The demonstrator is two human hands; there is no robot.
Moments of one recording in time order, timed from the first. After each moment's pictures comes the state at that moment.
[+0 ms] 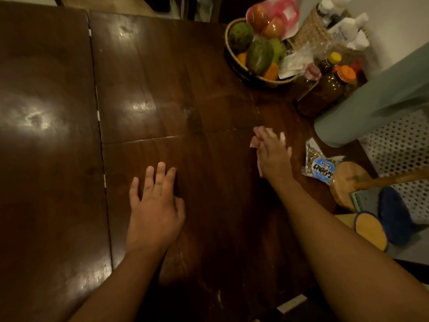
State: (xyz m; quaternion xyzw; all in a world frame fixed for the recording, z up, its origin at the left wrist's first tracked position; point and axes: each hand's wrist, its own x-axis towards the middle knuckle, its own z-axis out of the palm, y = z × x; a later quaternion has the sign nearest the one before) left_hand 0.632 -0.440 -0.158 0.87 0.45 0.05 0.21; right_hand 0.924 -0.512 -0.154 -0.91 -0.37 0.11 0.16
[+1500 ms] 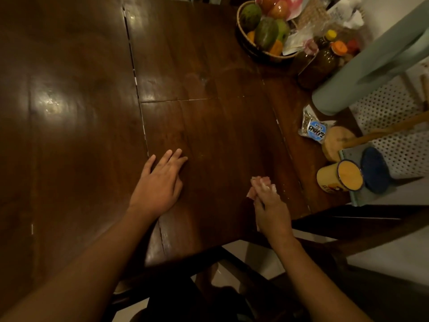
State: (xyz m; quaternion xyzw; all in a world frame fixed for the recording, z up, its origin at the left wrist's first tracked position) left_hand 0.527 -0.460 -0.161 0.93 0.30 0.02 0.19; right_hand 0.725 -0.686 -0.130 -0.90 -0.33 0.21 0.18
